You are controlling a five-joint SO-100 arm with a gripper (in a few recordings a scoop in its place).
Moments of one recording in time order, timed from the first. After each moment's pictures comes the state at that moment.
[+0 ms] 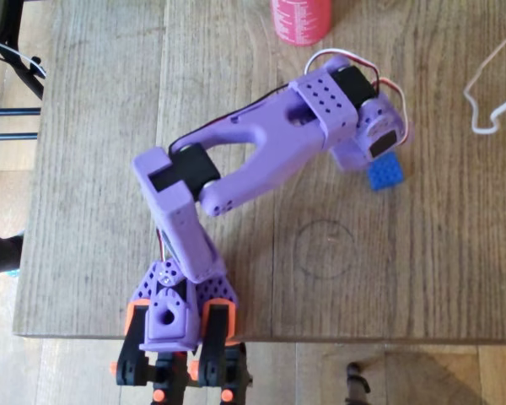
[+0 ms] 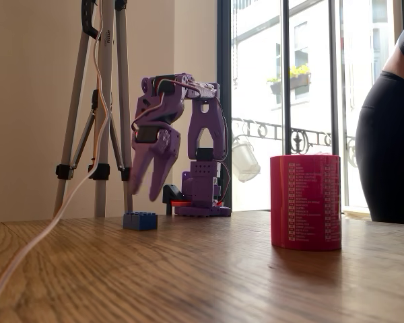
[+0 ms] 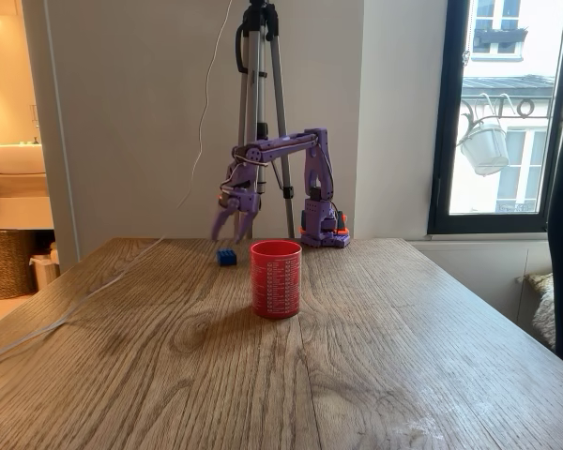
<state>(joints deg) 57.0 82.4 96.1 70.4 0.2</state>
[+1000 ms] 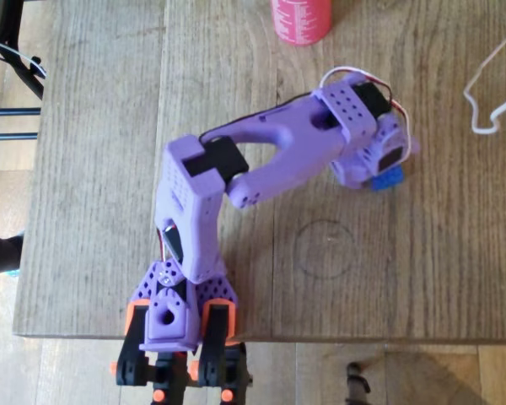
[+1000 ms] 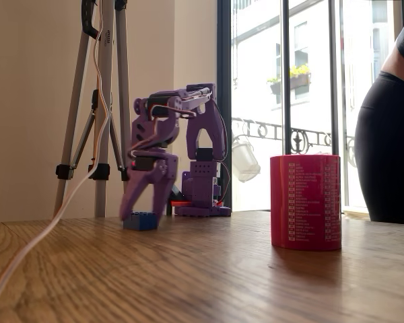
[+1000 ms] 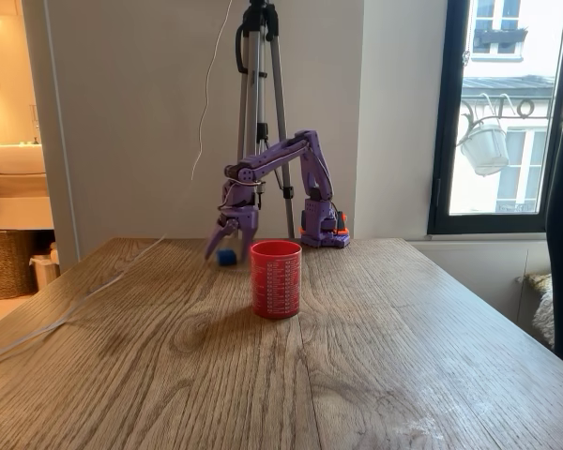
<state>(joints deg) 58.9 72.2 94.7 67.3 -0.6</state>
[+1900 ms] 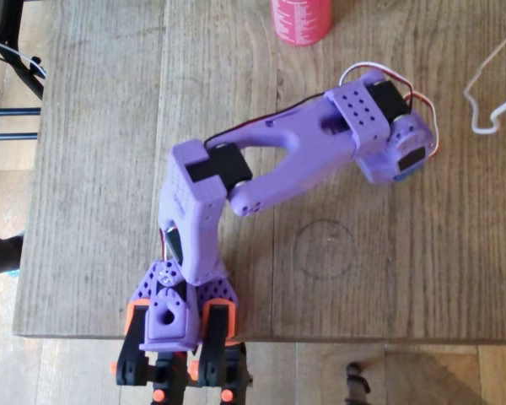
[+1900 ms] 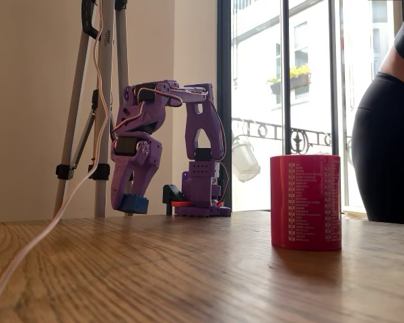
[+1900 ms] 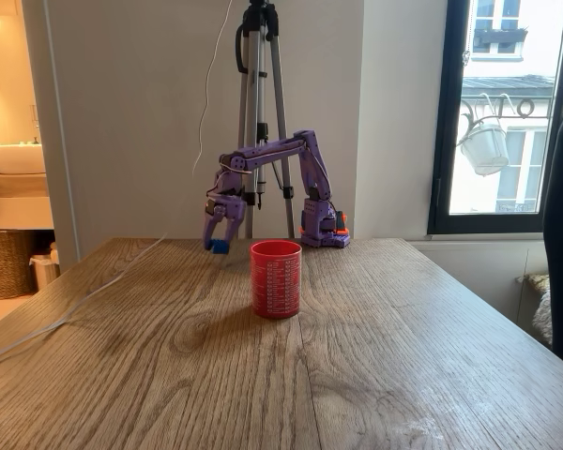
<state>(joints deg) 59.4 73.7 82.5 70.8 -10.4</state>
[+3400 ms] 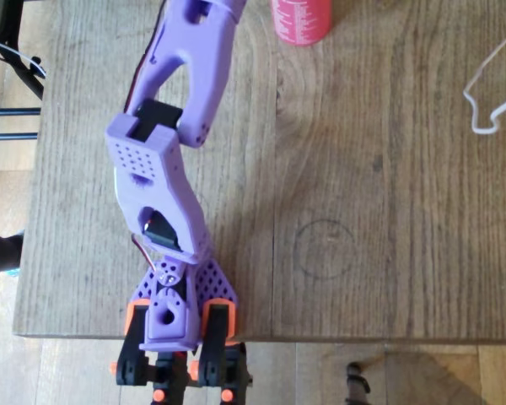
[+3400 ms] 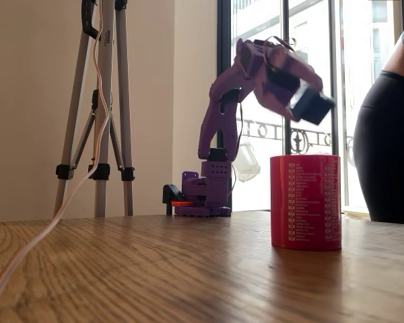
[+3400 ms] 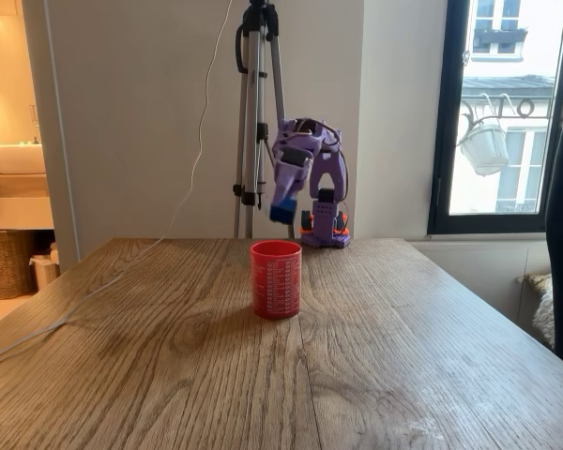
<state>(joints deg) 20.0 75.1 63.9 57.7 -18.0</state>
